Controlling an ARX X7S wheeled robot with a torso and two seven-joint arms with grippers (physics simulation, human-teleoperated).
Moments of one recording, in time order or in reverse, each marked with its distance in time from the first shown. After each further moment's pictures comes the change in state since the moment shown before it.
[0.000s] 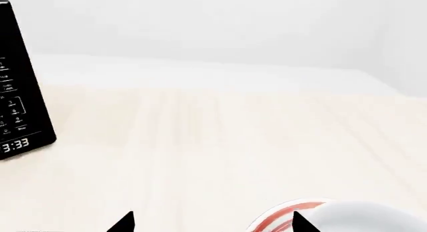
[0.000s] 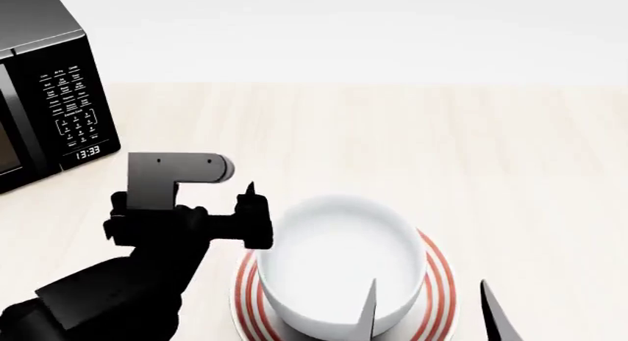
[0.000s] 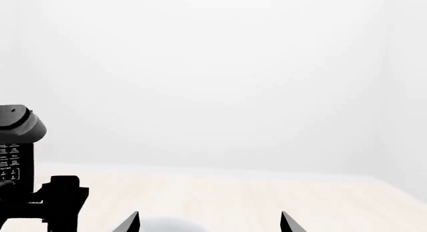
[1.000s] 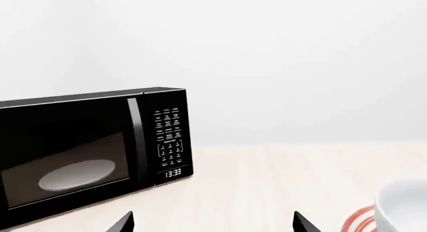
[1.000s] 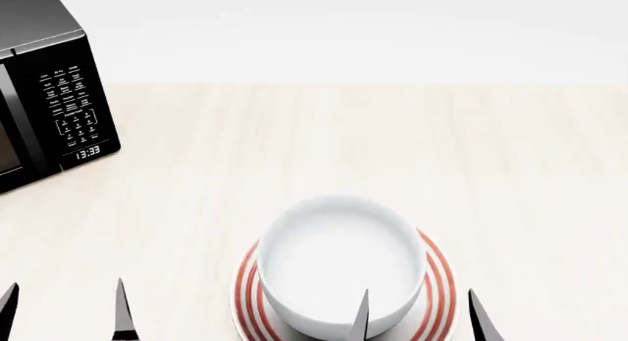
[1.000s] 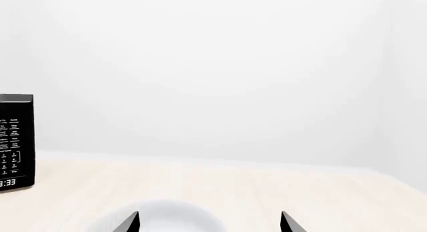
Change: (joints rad) left arm 0.331 -0.431 0.126 0.584 0.876 0.307 -0.796; right arm 0.011 -0.009 -0.032 0.083 -0.011 -0.034 0.001
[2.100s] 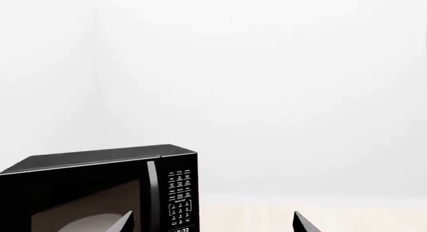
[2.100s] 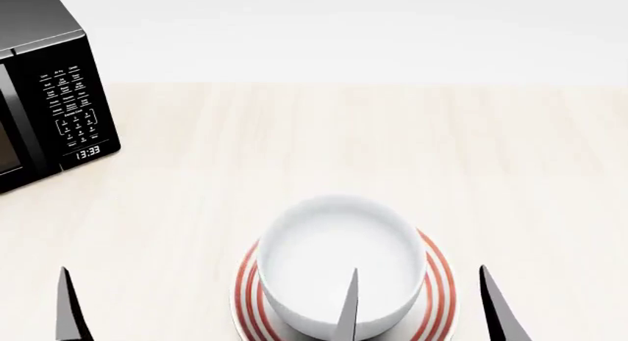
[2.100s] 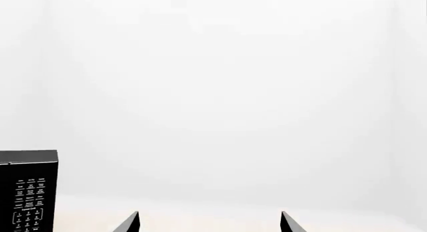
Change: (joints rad) left arm 0.097 -0.178 -0.200 0.431 0.253 -0.251 -0.113; right arm -0.030 0.057 -0.012 -0.302 -0.029 0.088 0.048
